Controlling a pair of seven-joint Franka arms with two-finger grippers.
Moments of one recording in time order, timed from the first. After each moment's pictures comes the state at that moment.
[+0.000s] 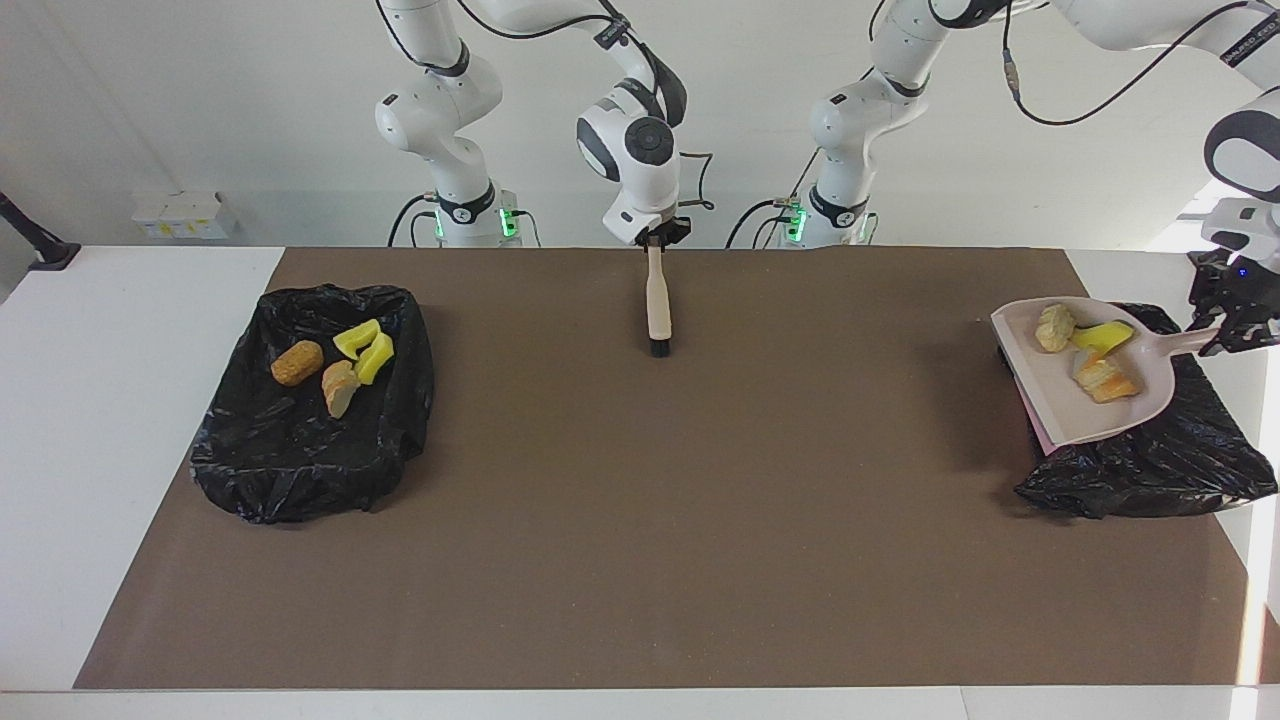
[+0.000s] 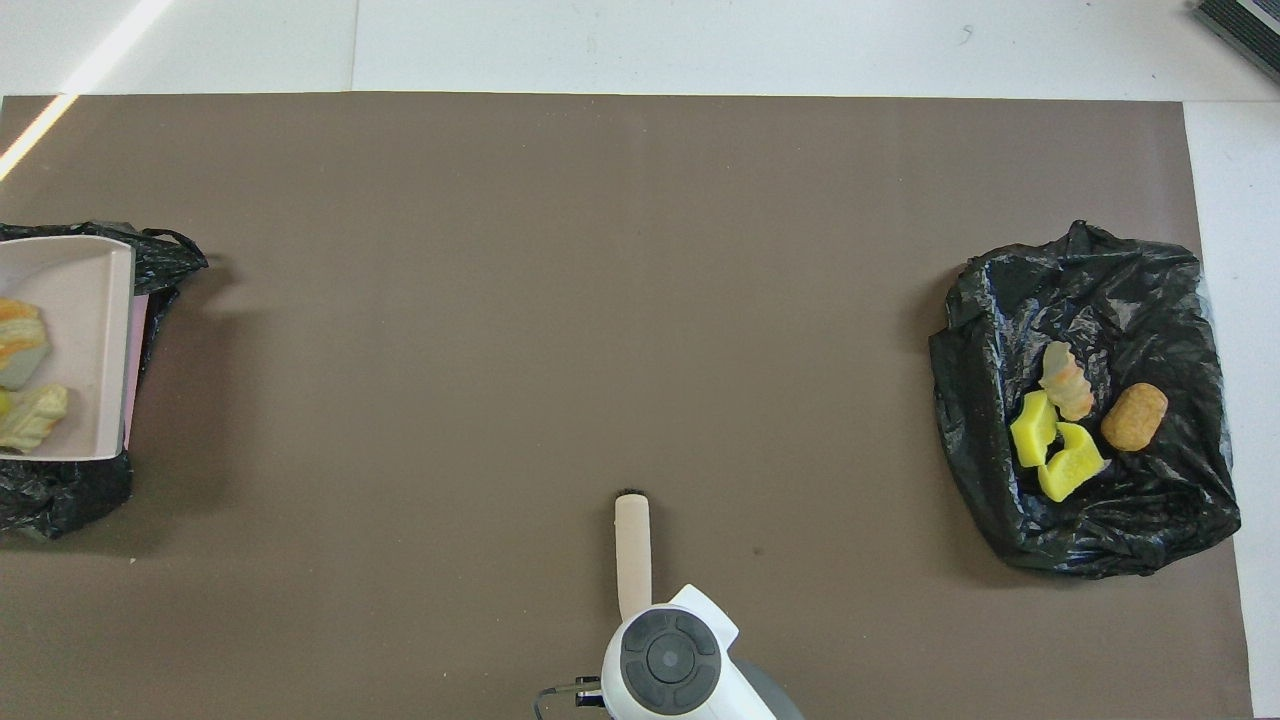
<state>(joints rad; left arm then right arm) 0.47 0.24 -0.04 -1.56 0.20 1.90 1.98 0.79 -0.03 0.14 -2.38 0.39 2.15 0.68</state>
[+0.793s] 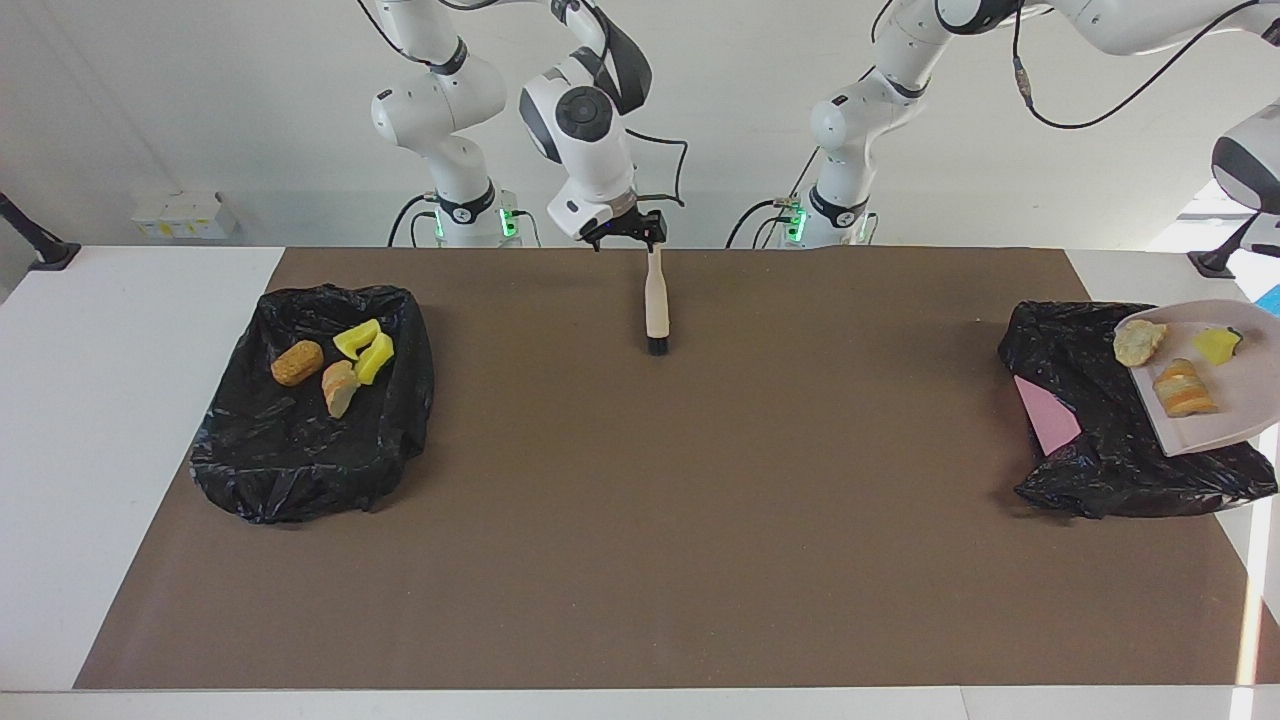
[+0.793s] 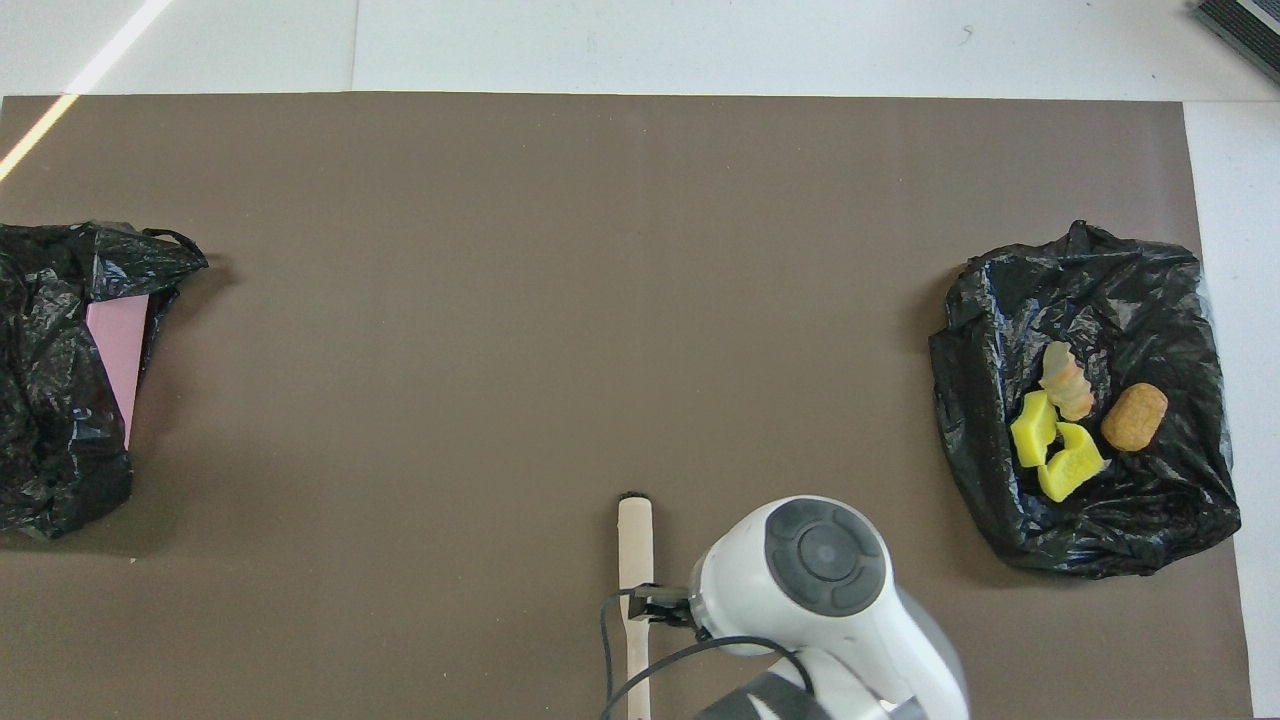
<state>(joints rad) 0.48 0.21 -0.06 -1.67 0.87 2.23 1.76 0.48 -0.17 0.12 -2.22 0.28 1.86 0.62</state>
